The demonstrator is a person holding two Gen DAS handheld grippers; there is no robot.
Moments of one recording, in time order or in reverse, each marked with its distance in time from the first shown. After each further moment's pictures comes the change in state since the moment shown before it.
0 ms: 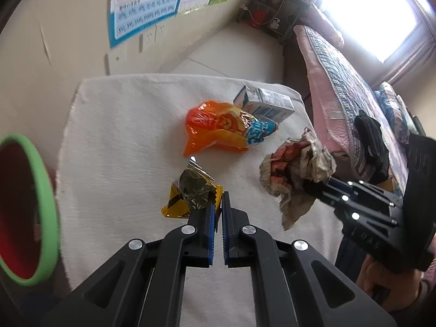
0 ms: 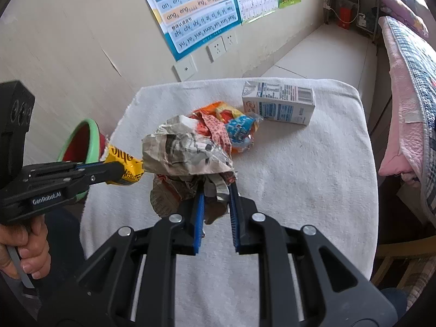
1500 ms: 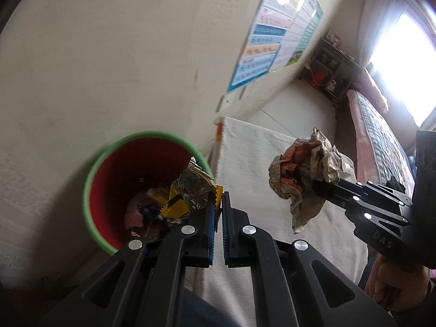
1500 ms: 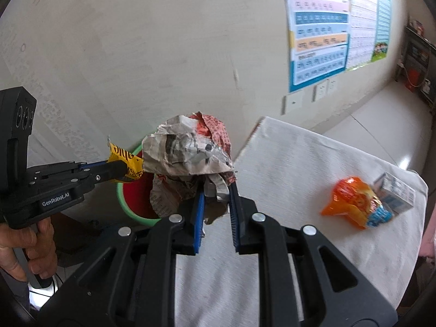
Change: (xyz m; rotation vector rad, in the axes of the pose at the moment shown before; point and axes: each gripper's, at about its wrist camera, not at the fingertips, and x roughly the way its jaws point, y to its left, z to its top) left arm -0.163 0.165 -0.052 -0.252 -0.255 0.213; right arm 0.014 0.229 0.050 -0.325 -0.039 0.207
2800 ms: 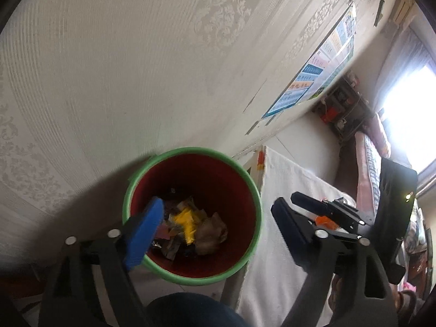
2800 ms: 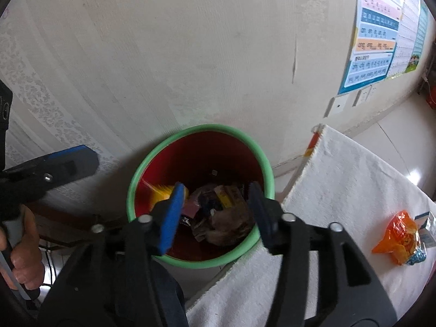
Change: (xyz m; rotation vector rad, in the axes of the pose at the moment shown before) left arm -0.010 0.114 0.012 -0.206 -0.065 -0.039; right arm 0.103 0.076 0.041 -0.082 0.104 0.025
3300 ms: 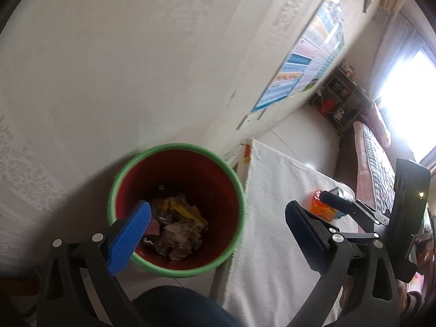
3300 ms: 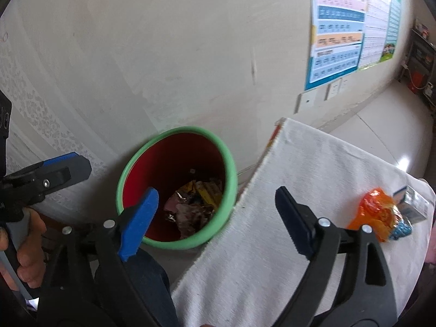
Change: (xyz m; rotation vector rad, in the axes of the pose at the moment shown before) left arm -0.002 -0.051 -0.010 0.077 0.007 0.008; right arm -0.054 -0.039 -0.027 0.084 -0.063 -0.065
